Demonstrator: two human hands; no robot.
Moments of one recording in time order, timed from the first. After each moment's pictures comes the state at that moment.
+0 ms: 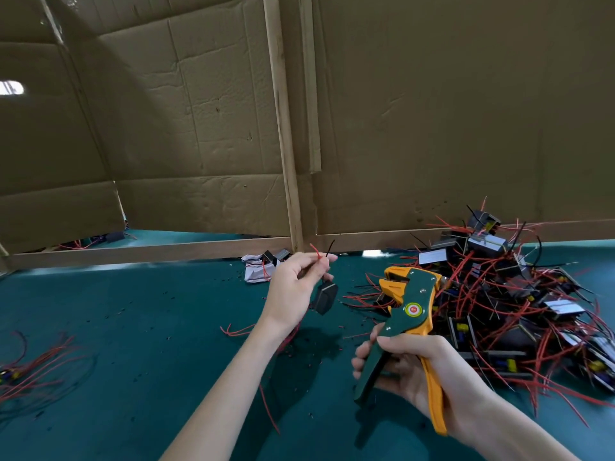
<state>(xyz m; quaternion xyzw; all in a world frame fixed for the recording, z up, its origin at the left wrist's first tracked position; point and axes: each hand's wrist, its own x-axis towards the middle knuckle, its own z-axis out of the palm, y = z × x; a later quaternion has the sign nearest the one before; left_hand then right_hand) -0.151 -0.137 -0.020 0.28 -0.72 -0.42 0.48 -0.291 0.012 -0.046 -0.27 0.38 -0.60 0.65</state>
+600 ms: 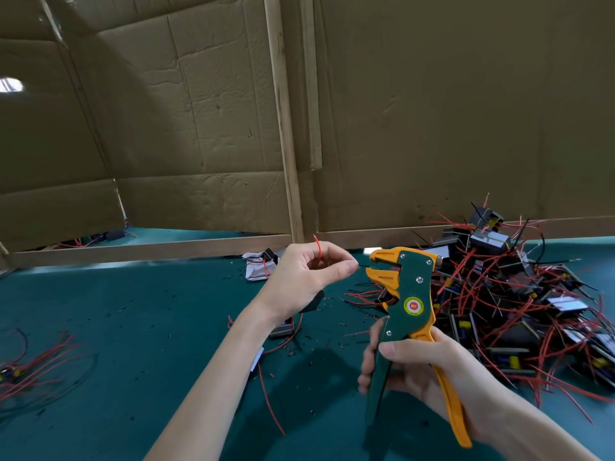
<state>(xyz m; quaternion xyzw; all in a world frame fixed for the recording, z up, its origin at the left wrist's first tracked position) -0.142 -0.112 0.021 0.20 -0.79 -0.44 0.38 -0.298 0.011 -0.045 -0.43 0.35 -0.55 0.63</state>
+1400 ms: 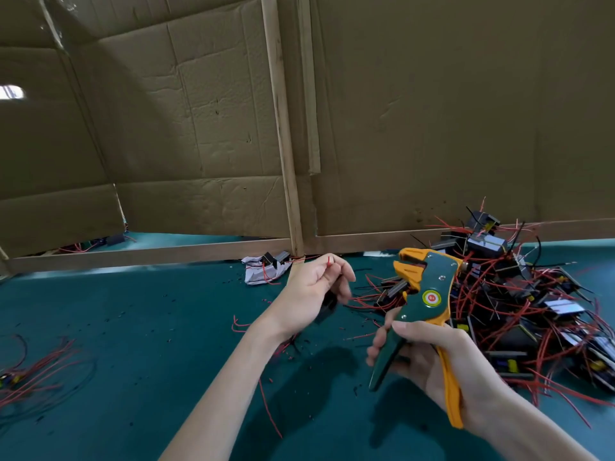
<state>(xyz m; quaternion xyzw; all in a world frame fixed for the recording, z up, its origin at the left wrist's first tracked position) -0.151 -0.110 0.005 0.23 -0.78 -0.47 0.33 -0.299 0.012 -0.038 -0.33 0.36 -0.64 0.59</state>
